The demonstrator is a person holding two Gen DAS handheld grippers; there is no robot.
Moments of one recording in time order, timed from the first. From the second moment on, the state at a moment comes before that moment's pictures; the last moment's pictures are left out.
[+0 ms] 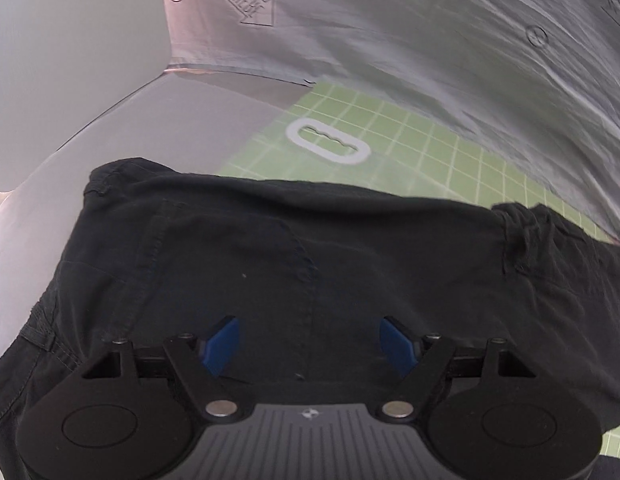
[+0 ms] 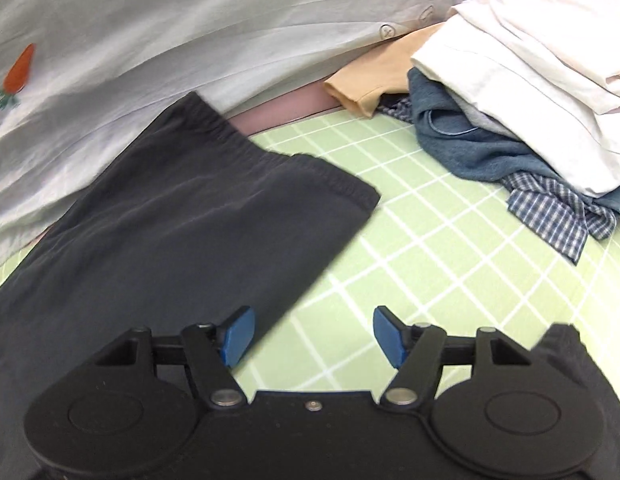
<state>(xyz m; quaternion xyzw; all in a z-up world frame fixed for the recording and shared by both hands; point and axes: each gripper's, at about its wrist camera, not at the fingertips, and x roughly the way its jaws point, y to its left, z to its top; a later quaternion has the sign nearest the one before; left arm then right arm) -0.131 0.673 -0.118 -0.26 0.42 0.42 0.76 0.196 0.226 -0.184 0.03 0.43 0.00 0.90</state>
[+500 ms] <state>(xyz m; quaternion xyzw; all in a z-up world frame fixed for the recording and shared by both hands) -0.075 0.624 -0.115 -0.24 0.44 0.39 0.77 0.270 0.205 -0.208 0.03 0.41 0.00 0.91</state>
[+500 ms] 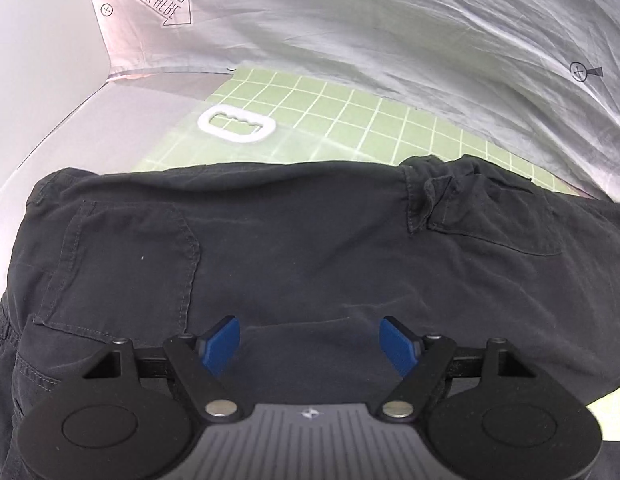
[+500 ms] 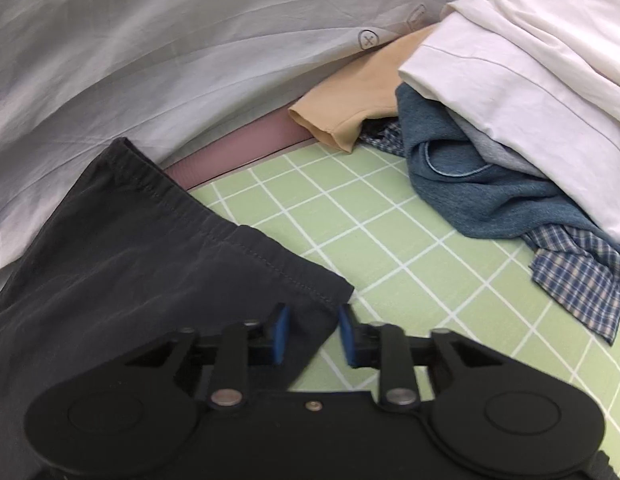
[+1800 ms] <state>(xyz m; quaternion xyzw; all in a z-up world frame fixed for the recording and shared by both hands) -0.213 0.491 -0.096 -0.30 0.42 0.39 0.76 -0.028 0.031 -0.177 0.01 0.46 -0.05 0.89</state>
